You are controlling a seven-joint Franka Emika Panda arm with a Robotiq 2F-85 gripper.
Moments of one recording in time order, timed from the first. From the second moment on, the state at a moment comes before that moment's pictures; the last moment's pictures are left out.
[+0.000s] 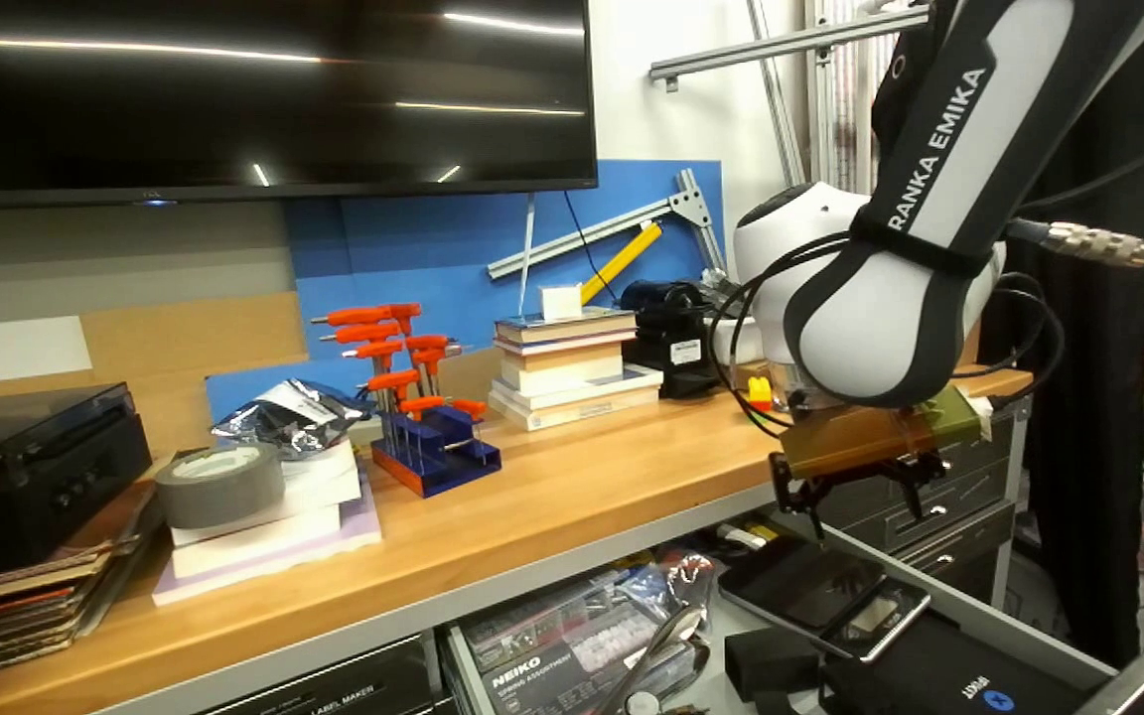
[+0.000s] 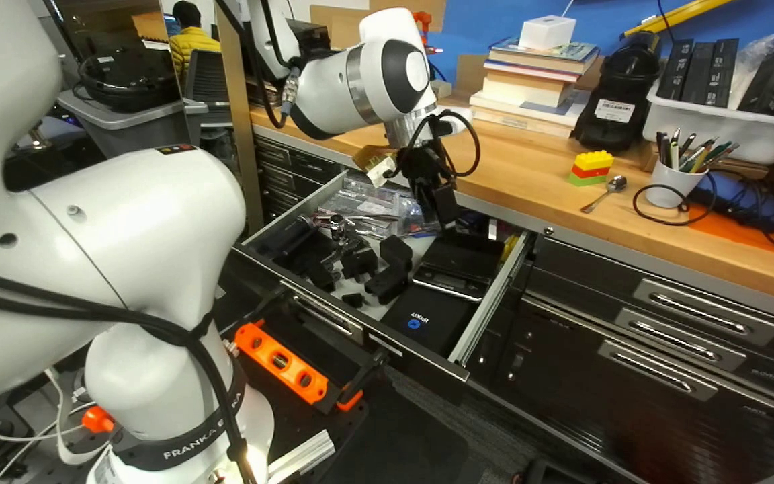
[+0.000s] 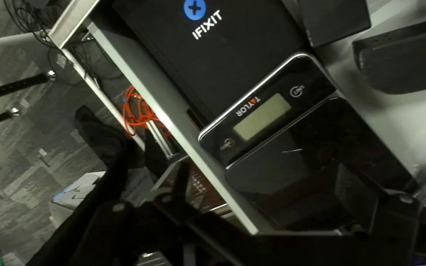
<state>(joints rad) 1.61 0.16 -1.61 -2.58 -0.41 2.55 0.90</state>
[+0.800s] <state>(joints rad) 1.41 -0.04 -1.39 -2.71 -0.28 2.67 0.36</state>
